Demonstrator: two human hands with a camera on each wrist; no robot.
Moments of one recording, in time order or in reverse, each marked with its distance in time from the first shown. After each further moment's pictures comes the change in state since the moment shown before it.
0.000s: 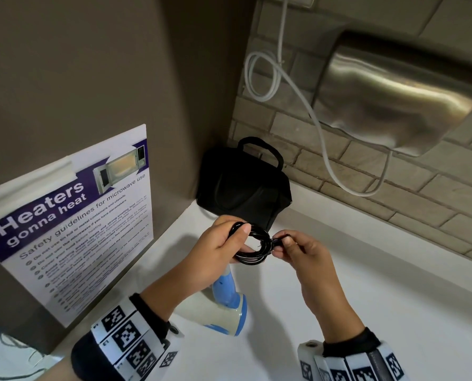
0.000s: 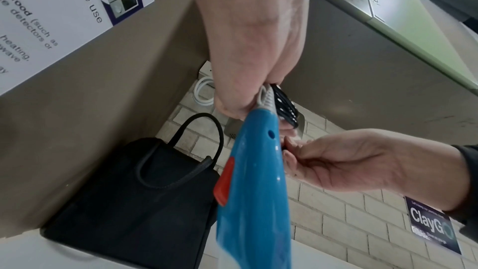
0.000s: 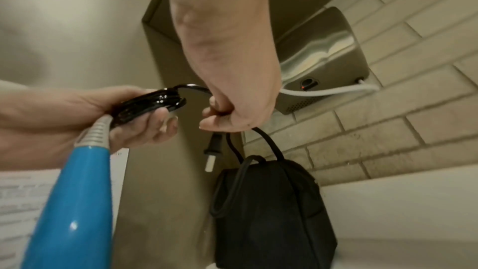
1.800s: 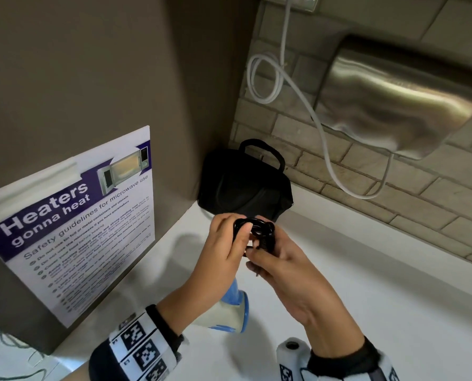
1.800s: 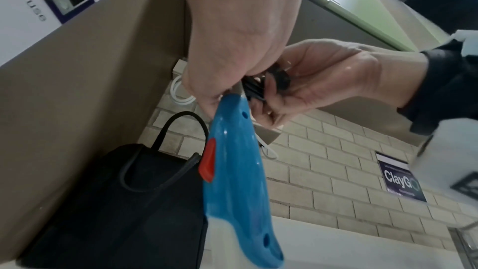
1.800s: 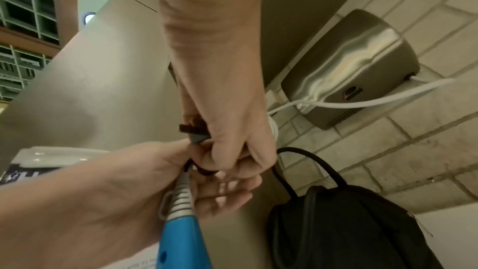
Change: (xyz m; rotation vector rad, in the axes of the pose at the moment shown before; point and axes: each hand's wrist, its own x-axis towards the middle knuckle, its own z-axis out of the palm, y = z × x) left_hand 0.001 -0.016 0.018 0.176 0.289 0.215; right_hand -0.035 -0.044 0.033 0.062 -0.365 0.133
